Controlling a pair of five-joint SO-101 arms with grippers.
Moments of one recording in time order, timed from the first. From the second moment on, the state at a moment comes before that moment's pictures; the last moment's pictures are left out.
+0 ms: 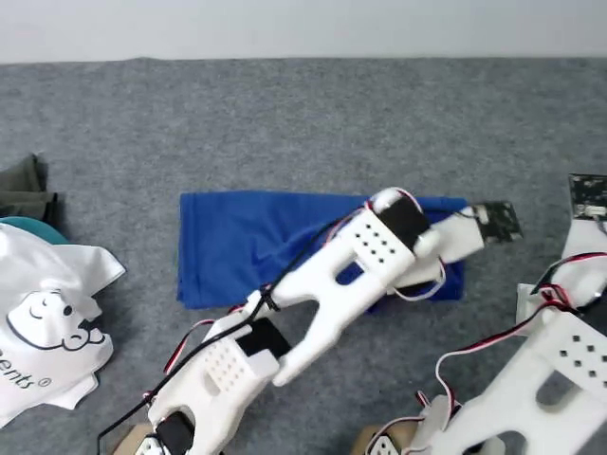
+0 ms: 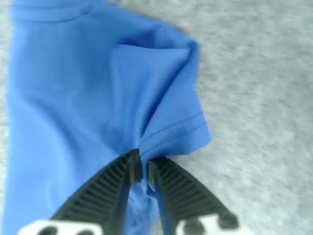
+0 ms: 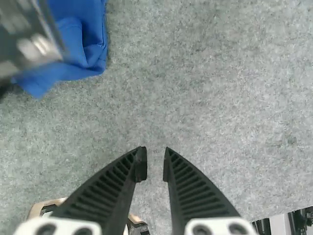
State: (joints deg) left arm 46.2 40.0 -40.6 90.9 -18.1; right arm 36.2 -41.0 17.8 100.6 29.5
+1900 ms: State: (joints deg) left arm 42.0 66.1 -77.8 93.1 -19.5; right arm 36.2 -41.0 17.8 100.6 29.5
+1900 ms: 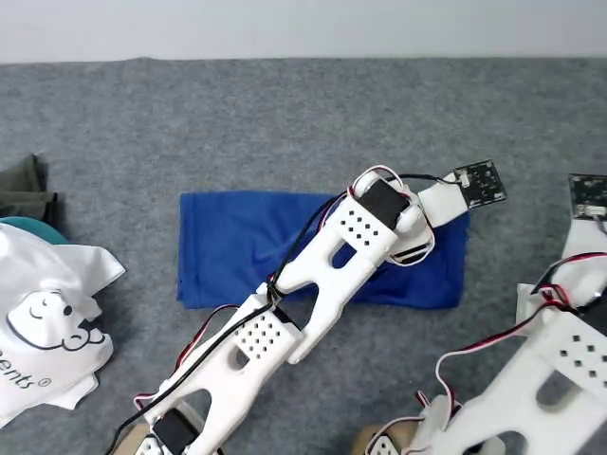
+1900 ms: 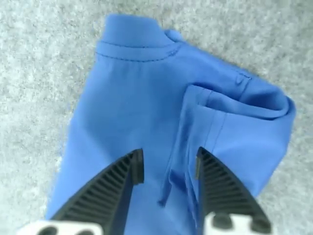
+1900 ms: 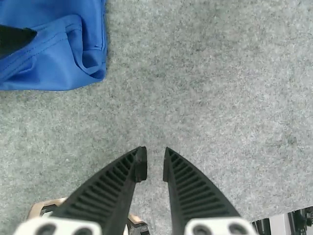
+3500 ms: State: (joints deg) left arm 33.5 42.4 -30.9 86.5 -20.2; right arm 36.2 -41.0 17.8 100.6 29.5
